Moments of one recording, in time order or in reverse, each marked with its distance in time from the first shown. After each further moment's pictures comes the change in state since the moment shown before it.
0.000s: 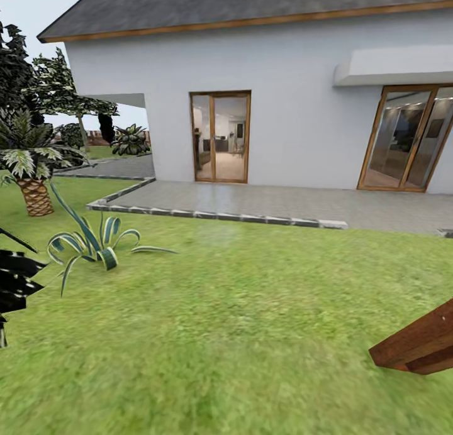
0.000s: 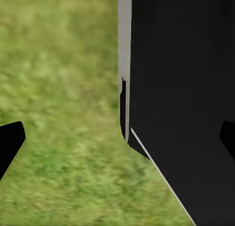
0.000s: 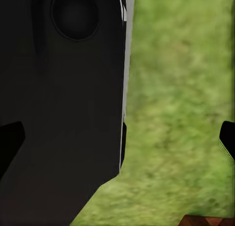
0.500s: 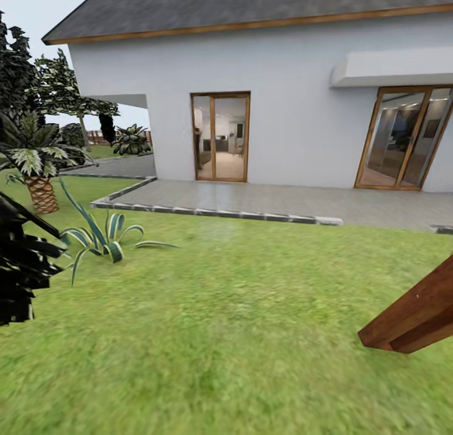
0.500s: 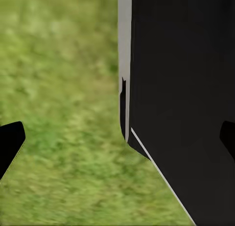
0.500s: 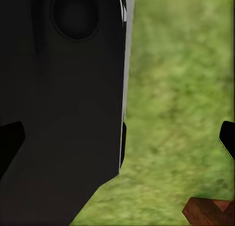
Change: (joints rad) left arm 0.000 0.000 0.000 0.000 0.000 0.000 0.000; right arm 0.000 0.000 0.001 0.000 0.001 0.000 0.000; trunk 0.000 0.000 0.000
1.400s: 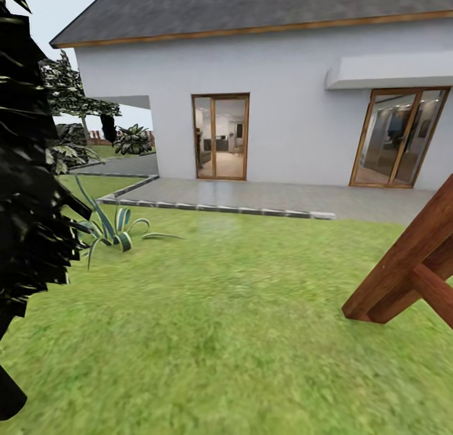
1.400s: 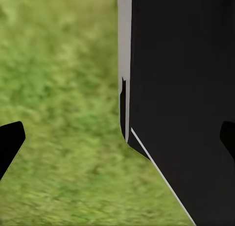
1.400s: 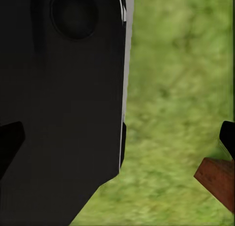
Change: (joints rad) left arm 0.000 0.000 0.000 0.000 0.000 0.000 0.000; right arm 0.000 0.000 -0.001 0.000 0.001 0.000 0.000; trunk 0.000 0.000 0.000
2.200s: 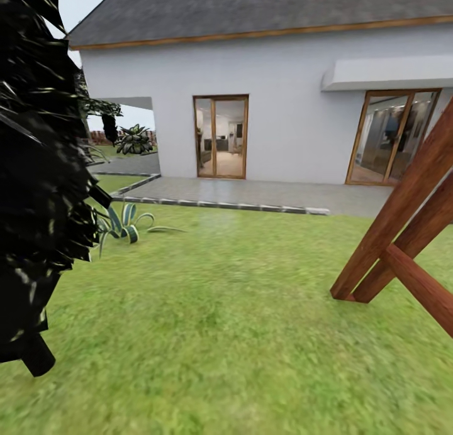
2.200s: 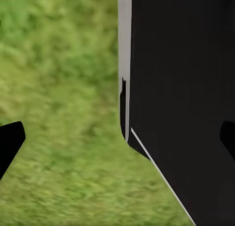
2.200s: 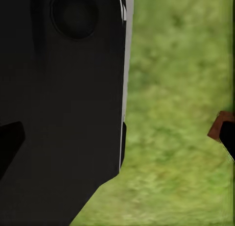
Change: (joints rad) left arm 0.000 0.000 0.000 0.000 0.000 0.000 0.000; right arm 0.000 0.000 -0.001 0.000 0.000 0.001 0.000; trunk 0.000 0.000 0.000
